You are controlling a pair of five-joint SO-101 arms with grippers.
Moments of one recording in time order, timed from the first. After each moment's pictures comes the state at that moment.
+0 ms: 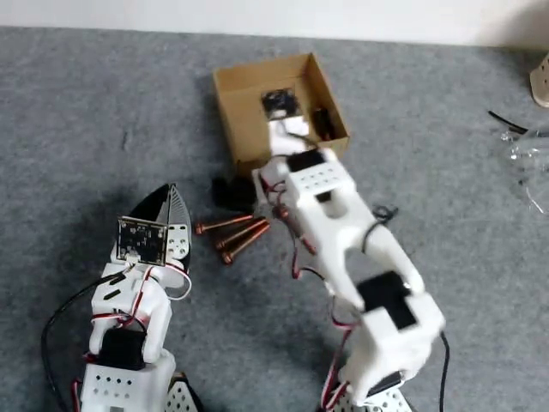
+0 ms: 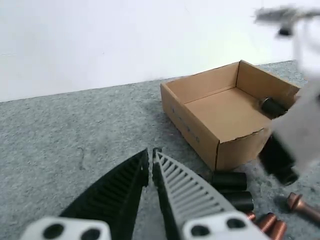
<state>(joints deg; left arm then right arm) 1.2 -103.6 96.0 28.5 -1.2 -25.8 8.1 11.2 49.5 -4.5</state>
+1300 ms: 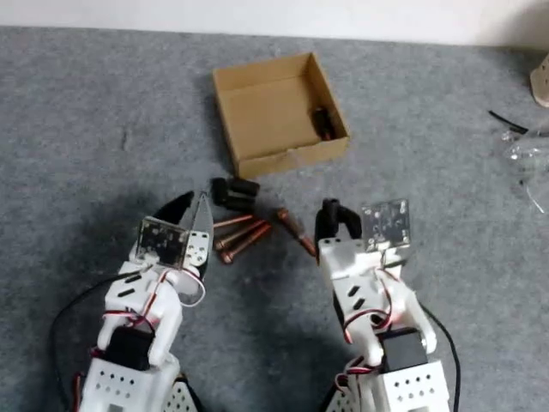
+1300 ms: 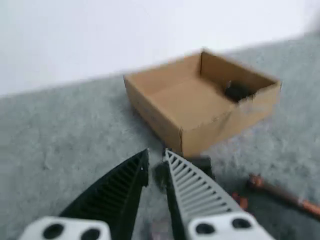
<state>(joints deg) 8.4 -99.6 95.4 28.5 -1.2 -17.4 -91.0 82.8 38.3 0.7</state>
